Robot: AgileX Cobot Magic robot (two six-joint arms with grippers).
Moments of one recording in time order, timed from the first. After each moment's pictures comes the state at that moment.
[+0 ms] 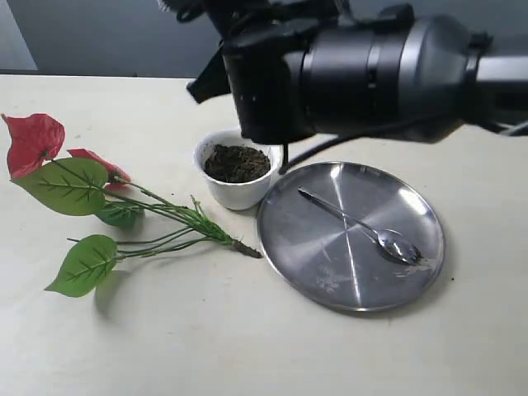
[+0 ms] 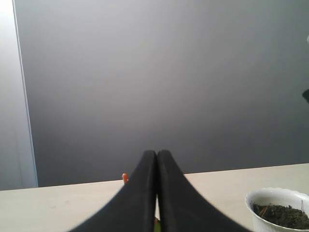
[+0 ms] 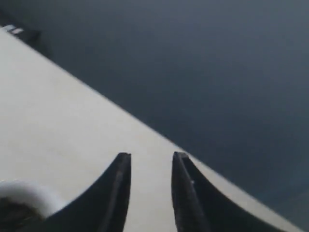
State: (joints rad) left arm -0.04 0.00 0.00 0.66 -0.15 -0.67; right arm 1.08 1.81 -1.37 1.74 -0.85 -1.99
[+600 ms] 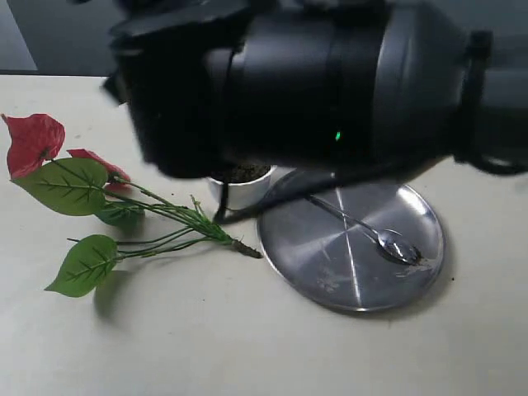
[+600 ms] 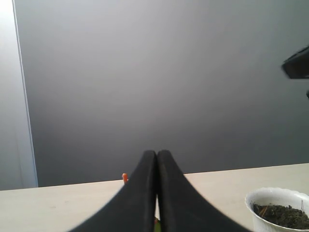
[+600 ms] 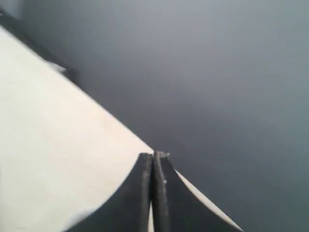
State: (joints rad) left arm -0.04 0.00 0.00 0.66 -0.15 -0.67; right arm 1.30 1.81 -1.48 1.75 -0.88 -2.11
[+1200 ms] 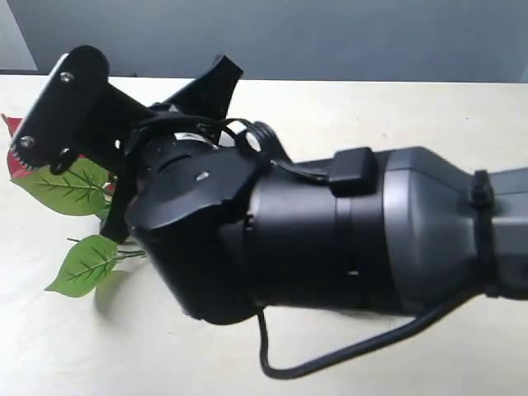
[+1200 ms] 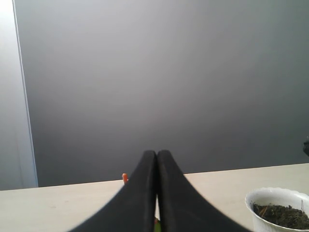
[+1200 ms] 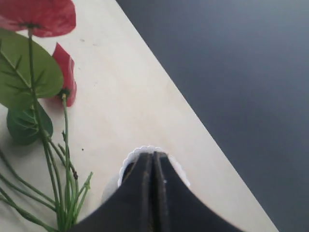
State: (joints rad) left arm -0.04 0.00 0.00 0.66 -0.15 -0.67; right arm 1.39 1.77 -1.23 1.75 -0.79 -2.10
